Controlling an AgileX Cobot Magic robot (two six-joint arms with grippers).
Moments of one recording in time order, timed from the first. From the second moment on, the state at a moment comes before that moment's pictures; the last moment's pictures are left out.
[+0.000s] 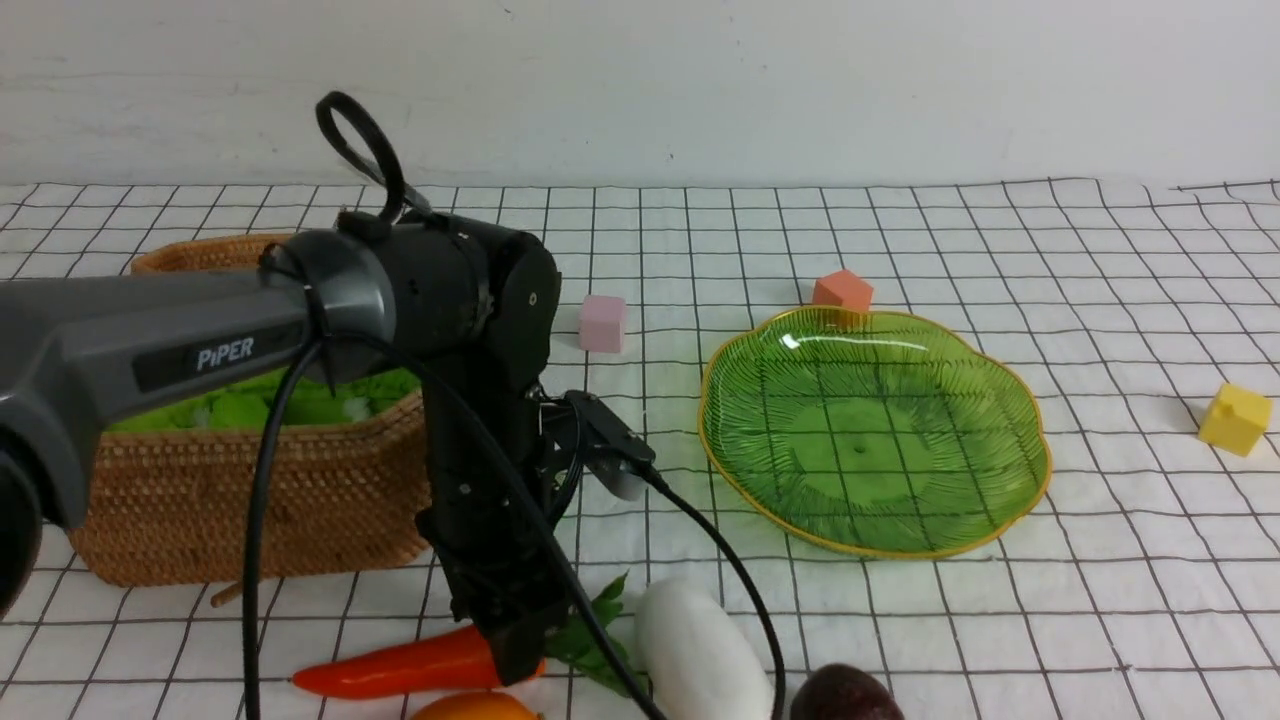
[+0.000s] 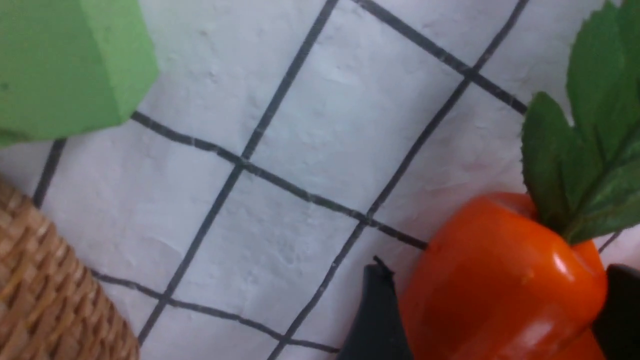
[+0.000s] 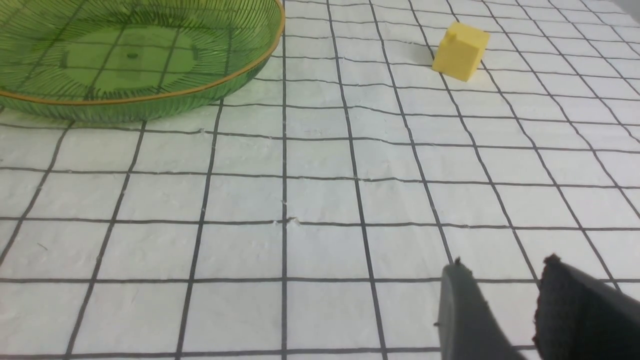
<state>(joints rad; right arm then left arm) -0.09 -0.01 0.01 0.02 0.42 -0.14 -0.50 2.02 -1.48 -0.07 1.21 0.53</state>
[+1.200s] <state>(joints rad) -0.09 -0.01 0.01 0.02 0.42 -0.14 -0.25 1.61 -1.48 0.30 0.96 0.55</state>
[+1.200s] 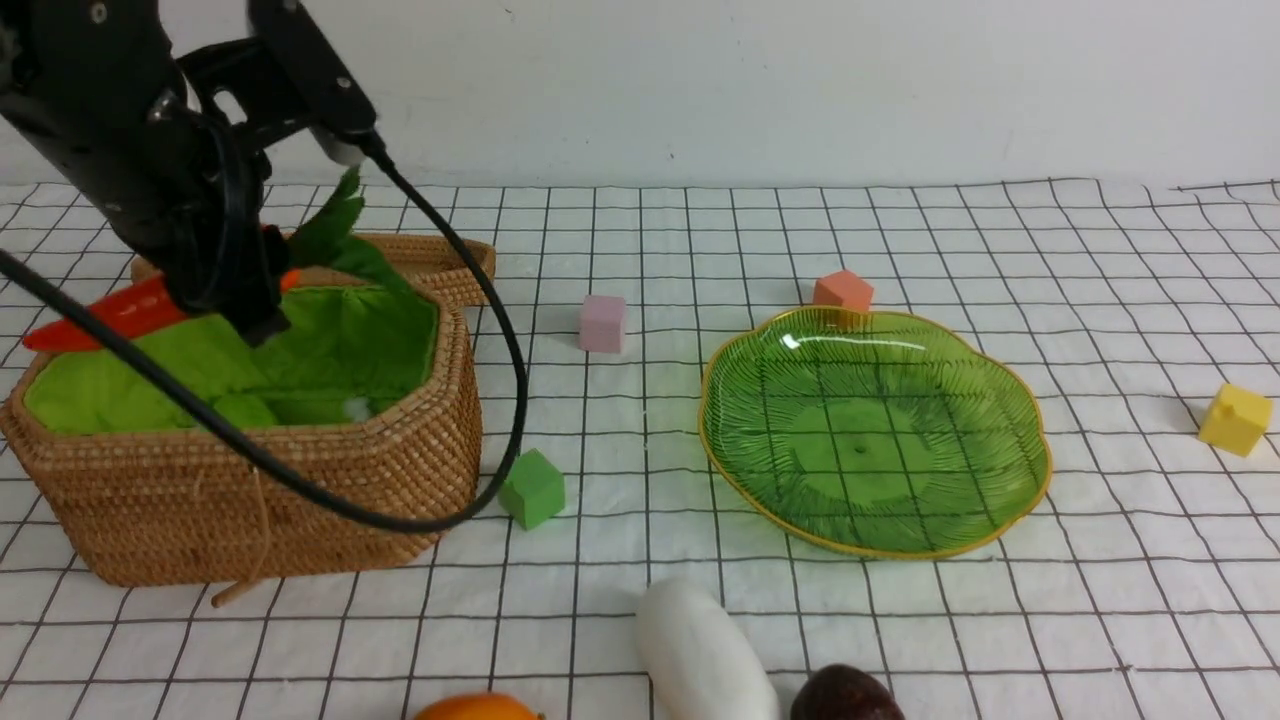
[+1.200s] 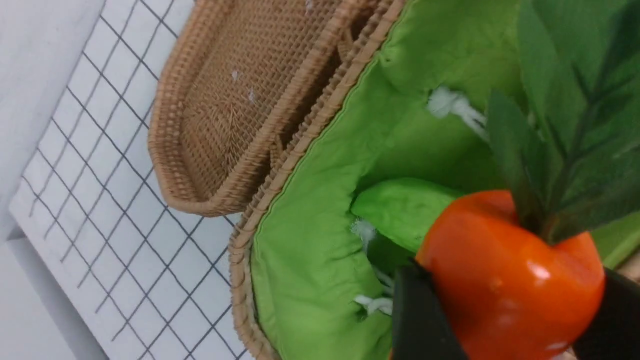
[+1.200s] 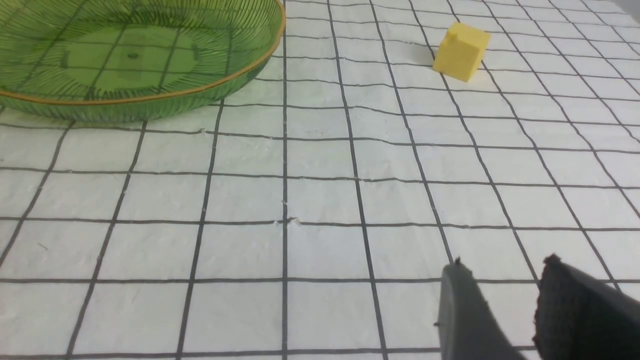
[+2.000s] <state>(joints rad) -0.09 -0.01 0.01 0.02 0.42 -0.14 -0.26 1.46 -1.33 -0.25 1.22 0.55</state>
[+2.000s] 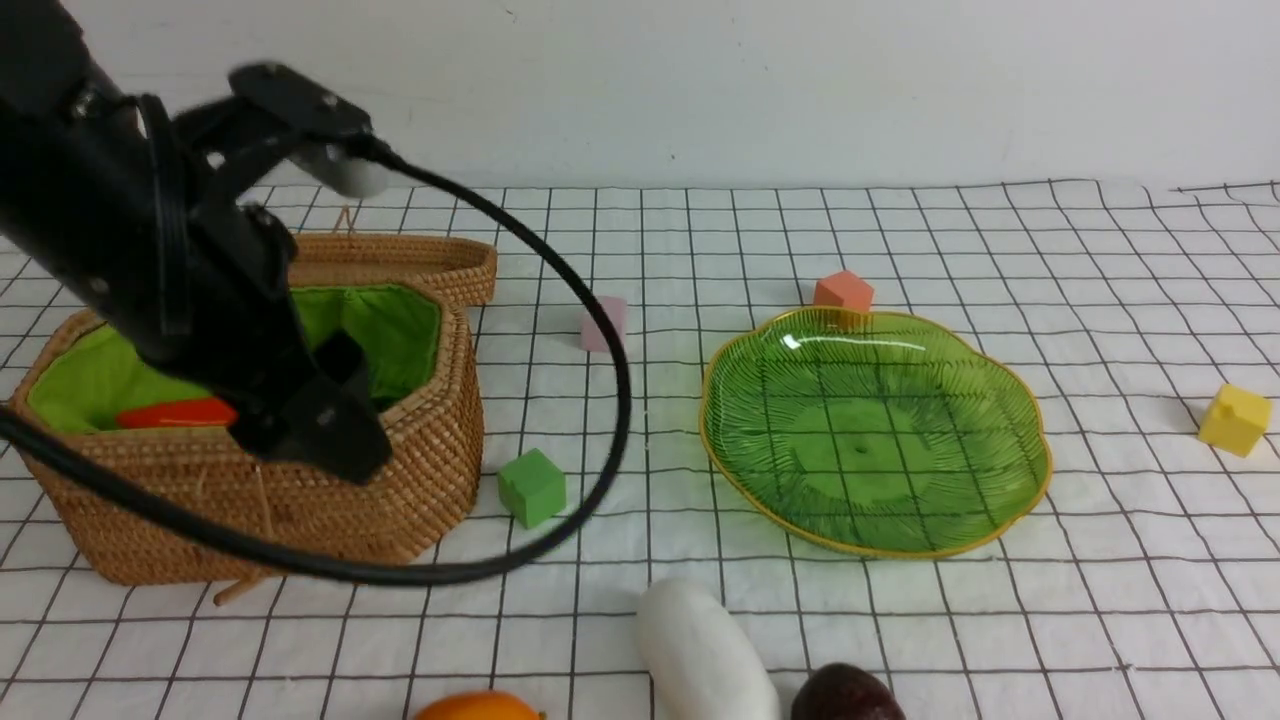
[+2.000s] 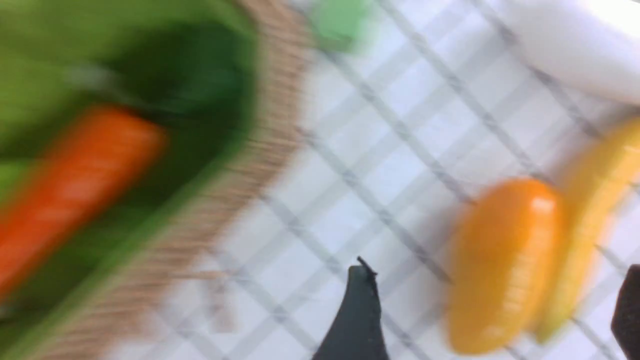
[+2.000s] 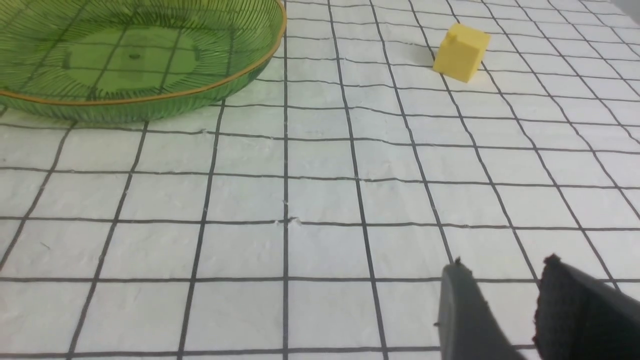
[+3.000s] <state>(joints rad) -0.09 -0.01 0.01 0.02 0.42 -0.14 -0.51 1.71 -0.95 -0.12 0.91 0.29</state>
